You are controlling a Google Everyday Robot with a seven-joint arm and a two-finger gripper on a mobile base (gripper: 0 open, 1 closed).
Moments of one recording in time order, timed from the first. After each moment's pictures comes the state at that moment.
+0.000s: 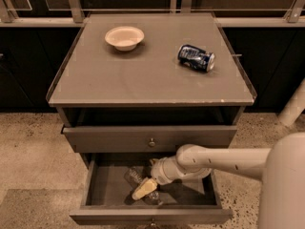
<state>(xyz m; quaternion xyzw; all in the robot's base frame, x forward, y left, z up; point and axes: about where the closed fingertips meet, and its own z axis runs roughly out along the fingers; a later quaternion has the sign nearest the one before) 0.518 0.018 0.427 -0.47 0.79 0.29 0.26</state>
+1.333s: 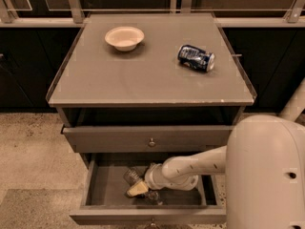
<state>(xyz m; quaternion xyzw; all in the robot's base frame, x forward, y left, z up) 0.550 0.023 0.369 -0.39 0.86 0.19 0.28</state>
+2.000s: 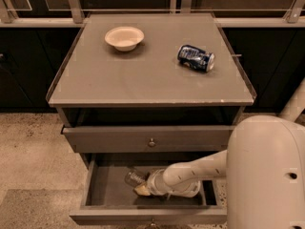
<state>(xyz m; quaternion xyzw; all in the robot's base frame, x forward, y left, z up) 0.529 0.015 0.355 -0.39 0.86 0.17 0.28</state>
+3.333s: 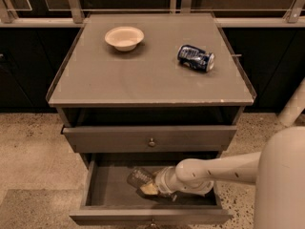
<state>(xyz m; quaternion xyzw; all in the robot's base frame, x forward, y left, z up) 0.519 -0.007 0.389 -0.39 0.85 0.21 0.27</state>
